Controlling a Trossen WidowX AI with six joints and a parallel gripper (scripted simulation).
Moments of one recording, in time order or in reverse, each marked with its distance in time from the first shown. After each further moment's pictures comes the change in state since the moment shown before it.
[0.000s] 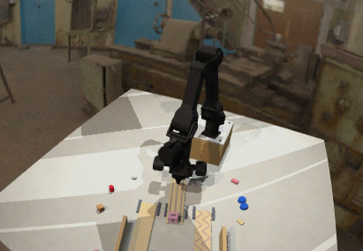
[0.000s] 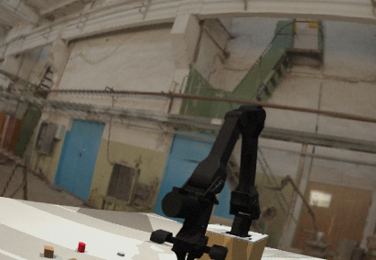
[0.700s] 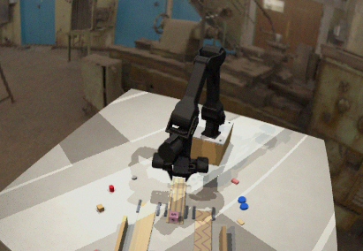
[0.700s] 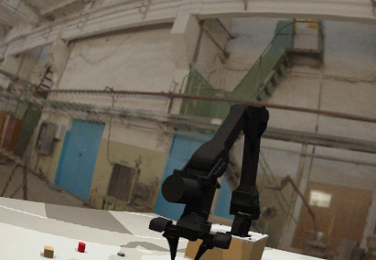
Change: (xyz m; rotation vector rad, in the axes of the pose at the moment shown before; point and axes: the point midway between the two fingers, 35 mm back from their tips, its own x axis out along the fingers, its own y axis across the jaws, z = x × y) arm -0.041 0.001 0.032 -0.025 0.021 0.011
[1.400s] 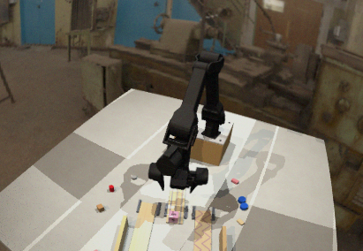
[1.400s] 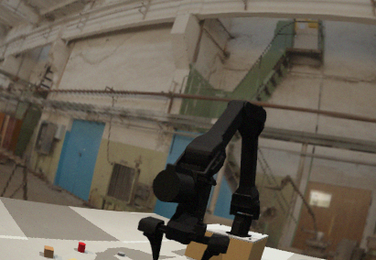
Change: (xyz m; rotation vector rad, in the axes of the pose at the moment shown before) arm -0.007 -0.002 0.065 -0.001 -0.004 -0.002
